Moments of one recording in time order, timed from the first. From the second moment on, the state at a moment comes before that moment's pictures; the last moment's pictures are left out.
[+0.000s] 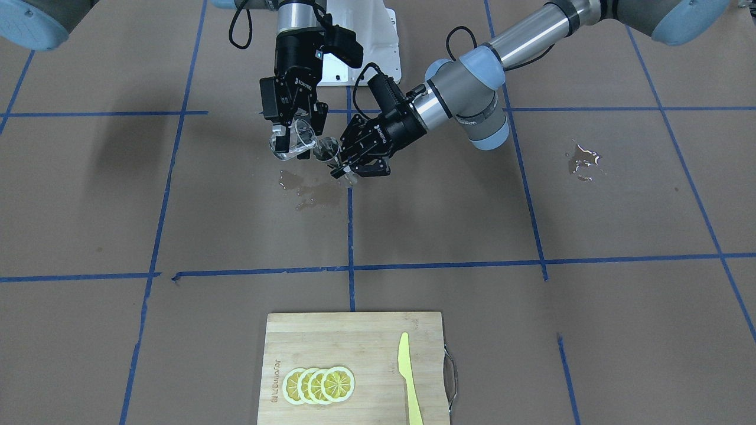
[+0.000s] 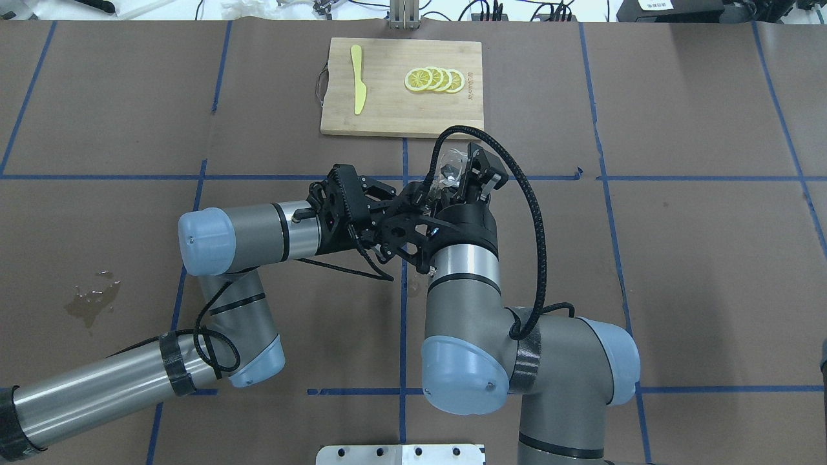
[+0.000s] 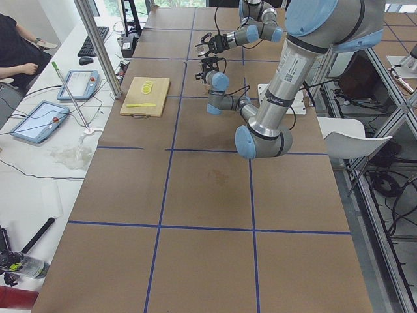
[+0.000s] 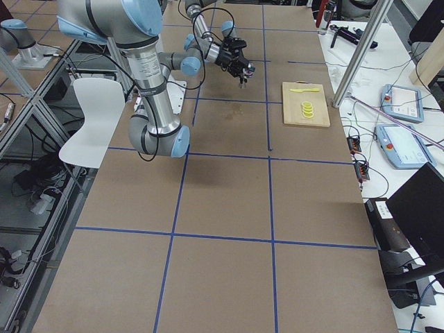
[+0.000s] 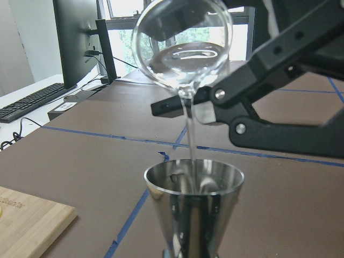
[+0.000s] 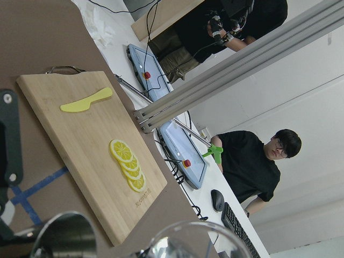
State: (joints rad) left arm -0.48 -2.19 -1.37 -3.01 -1.68 -0.21; right arm 0.22 -0.98 1.94 -1.66 0.53 0.37
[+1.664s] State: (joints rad) left arm -0.48 -2.19 -1.37 -3.01 -1.68 -0.21; right arm 0.22 -0.98 1.94 -1.68 0.53 0.33
